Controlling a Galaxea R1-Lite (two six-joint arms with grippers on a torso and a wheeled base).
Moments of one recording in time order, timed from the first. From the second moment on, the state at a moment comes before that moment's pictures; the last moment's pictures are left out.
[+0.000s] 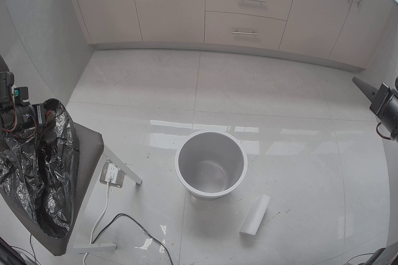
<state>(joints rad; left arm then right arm) 0.32 1.64 -0.92 -0.27 -0.17 0.08 0.21 1.22 -0.57 -0.77 0.06 0.39</state>
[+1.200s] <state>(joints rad) 0.00 1.30 -1.16 0.05 -0.79 -0.88 0.23 1.24 -0.55 -0.77 0.06 0.39</state>
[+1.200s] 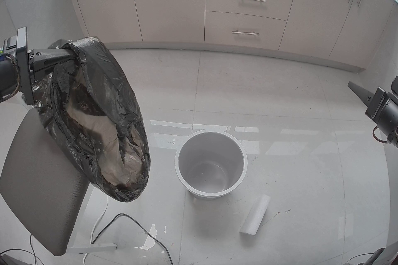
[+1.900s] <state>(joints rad) -0.27 1.27 -1.24 0.04 -0.79 -0.94 0.43 1.31 -0.53 -0.77 0.05 0.35</state>
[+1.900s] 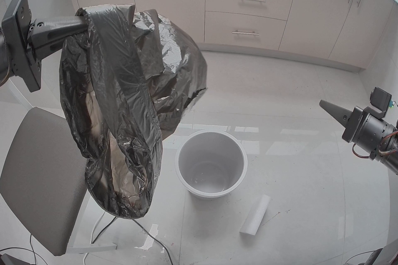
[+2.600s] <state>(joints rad) -0.41 1.29 -1.24 -0.18 -0.60 -1.10 0.87 1.64 -0.63 -0.93 -0.13 0.26</state>
